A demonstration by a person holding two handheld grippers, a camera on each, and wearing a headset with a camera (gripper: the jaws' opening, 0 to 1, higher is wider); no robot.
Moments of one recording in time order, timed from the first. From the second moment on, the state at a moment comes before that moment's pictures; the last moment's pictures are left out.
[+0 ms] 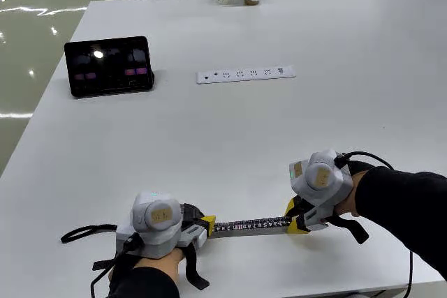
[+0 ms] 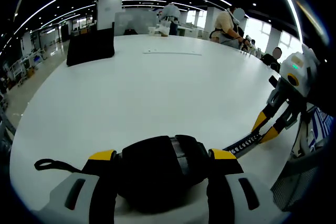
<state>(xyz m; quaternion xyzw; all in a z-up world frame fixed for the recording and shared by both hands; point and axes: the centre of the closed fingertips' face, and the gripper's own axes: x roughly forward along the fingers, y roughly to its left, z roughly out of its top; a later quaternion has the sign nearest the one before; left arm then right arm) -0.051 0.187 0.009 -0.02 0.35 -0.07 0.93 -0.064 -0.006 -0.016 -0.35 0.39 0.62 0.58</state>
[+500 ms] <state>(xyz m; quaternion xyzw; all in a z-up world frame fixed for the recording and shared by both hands) -0.053 0.187 0.011 -0.02 0.36 -0.07 0.93 -0.065 0.000 -0.015 -0.35 0.39 0.62 0.58</state>
